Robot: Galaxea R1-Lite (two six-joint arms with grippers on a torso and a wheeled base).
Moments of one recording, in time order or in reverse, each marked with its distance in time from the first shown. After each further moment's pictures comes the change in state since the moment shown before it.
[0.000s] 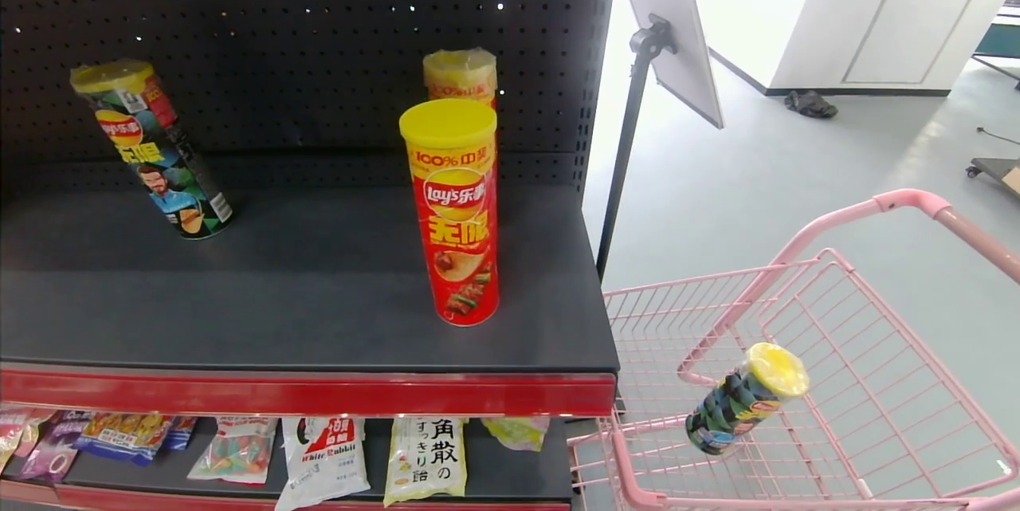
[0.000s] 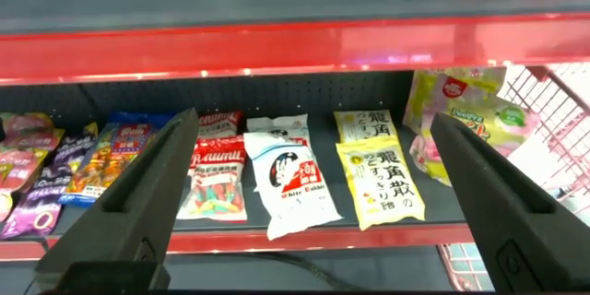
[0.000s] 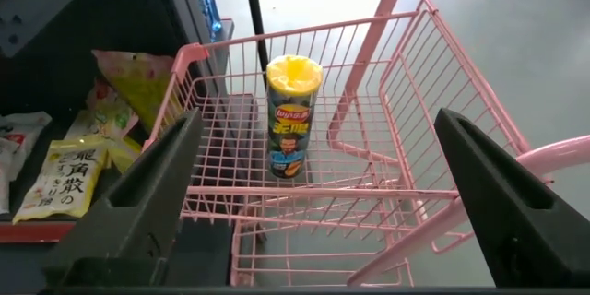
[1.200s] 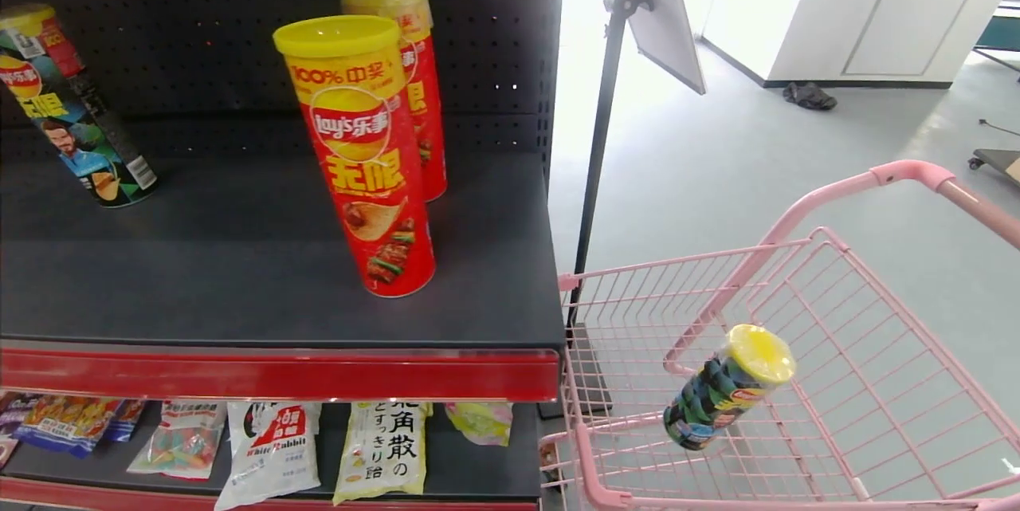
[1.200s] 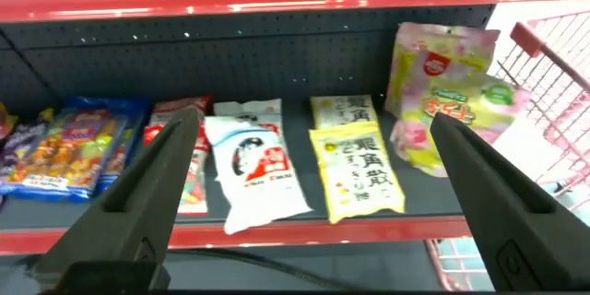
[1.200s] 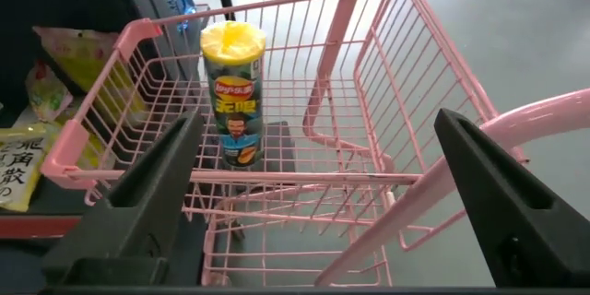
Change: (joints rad) left arm 0.000 0.000 0.000 0.000 0.000 0.000; right arm 0.000 0.000 0.000 0.000 0.000 0.000
